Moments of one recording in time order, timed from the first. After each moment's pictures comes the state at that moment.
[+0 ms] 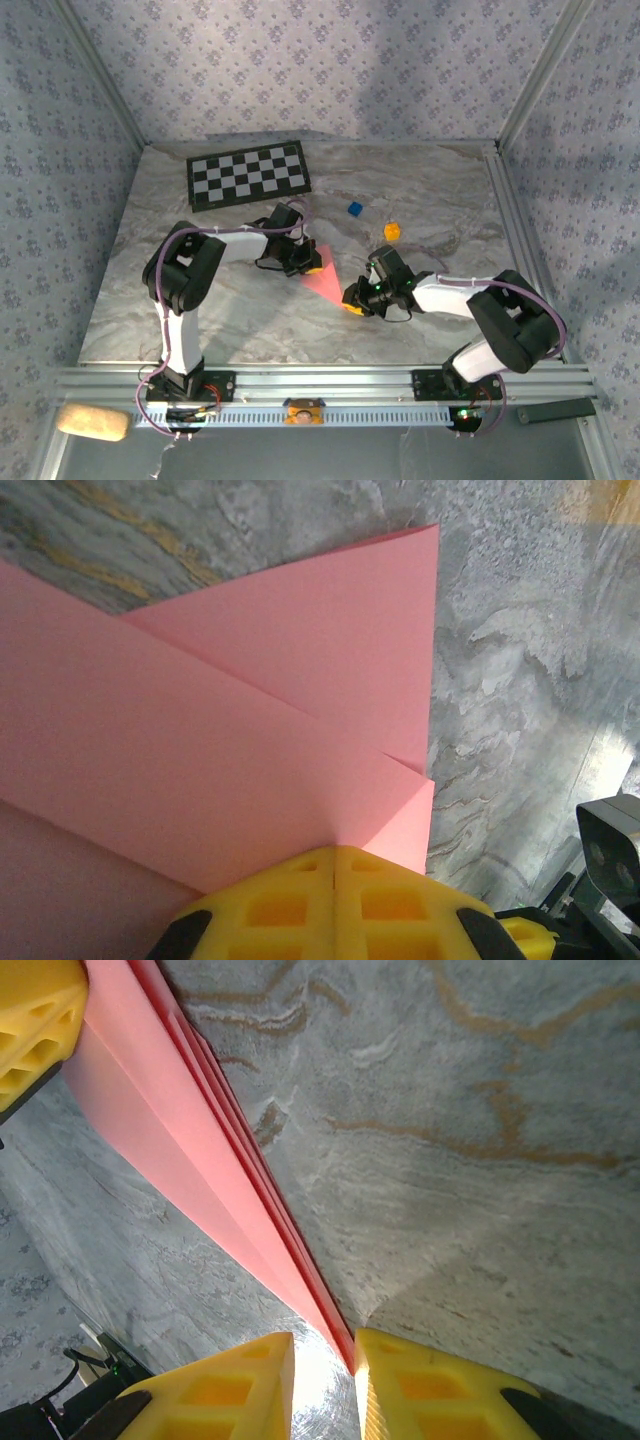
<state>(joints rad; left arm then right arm) -0.58 1.93 1.06 -0.21 0.59 -0.80 0.64 1.47 0.51 0.00 -0.49 1.09</state>
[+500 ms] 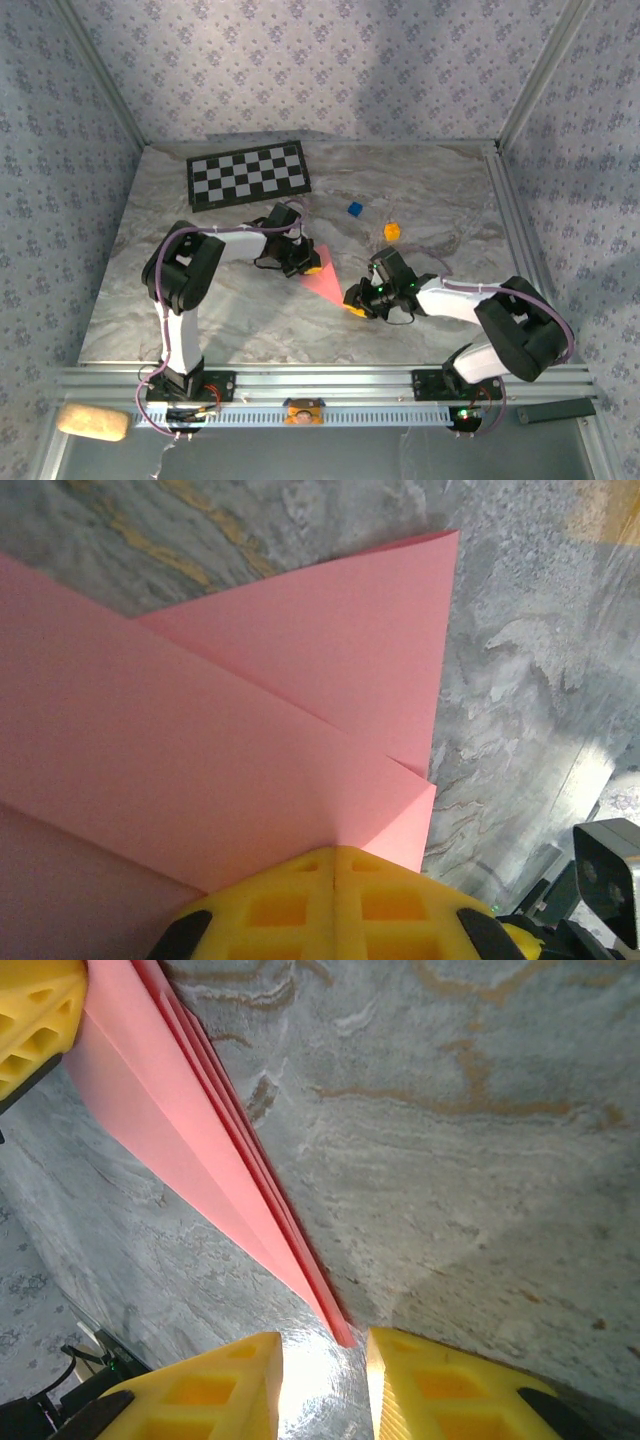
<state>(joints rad) -0.57 1.93 1.06 -0.22 0.61 -0.86 0.64 1.43 0.49 -0.03 -0.49 1.08</state>
